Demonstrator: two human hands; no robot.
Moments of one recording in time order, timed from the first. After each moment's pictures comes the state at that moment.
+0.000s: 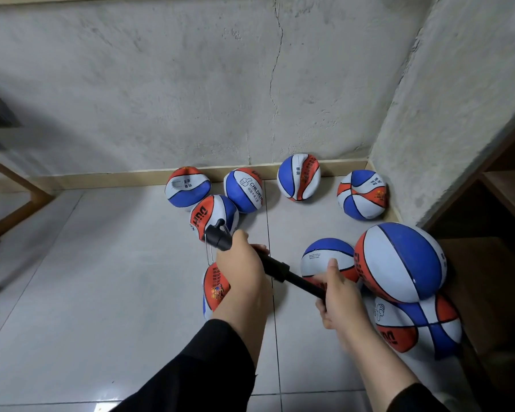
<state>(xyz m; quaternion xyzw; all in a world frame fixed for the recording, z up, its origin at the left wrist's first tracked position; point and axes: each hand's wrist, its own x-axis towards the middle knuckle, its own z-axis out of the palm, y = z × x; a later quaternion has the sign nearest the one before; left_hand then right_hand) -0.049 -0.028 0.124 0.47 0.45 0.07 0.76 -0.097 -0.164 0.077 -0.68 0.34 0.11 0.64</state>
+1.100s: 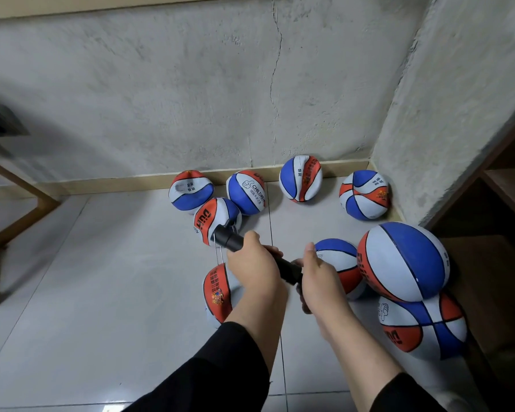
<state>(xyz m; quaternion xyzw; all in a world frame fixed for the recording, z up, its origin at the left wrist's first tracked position) -0.056 -0.044 0.136 0.47 0.43 0.09 0.77 -0.083 -0.128 0.092 -0.76 0.23 0.09 0.60</state>
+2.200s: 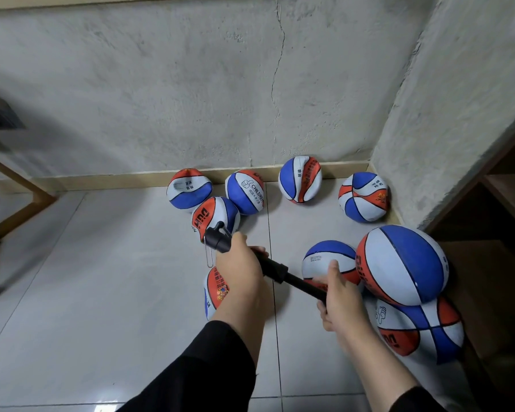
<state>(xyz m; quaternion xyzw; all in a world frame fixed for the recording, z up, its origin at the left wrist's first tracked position) -0.048 -0.021 0.118 0.47 0.44 0.07 0.76 -0.097 -0.162 0.073 -0.69 0.33 0.10 0.63</state>
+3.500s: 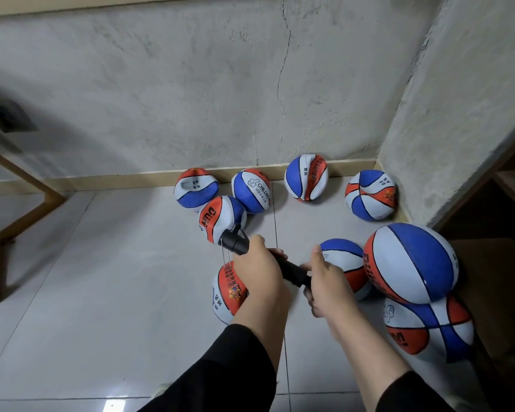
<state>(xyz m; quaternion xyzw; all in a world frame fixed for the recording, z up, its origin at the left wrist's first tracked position) -0.058 -0.038 0.122 0.45 0.43 0.06 0.78 -0.081 -0.137 0.089 -0.75 0.25 0.14 0.60</state>
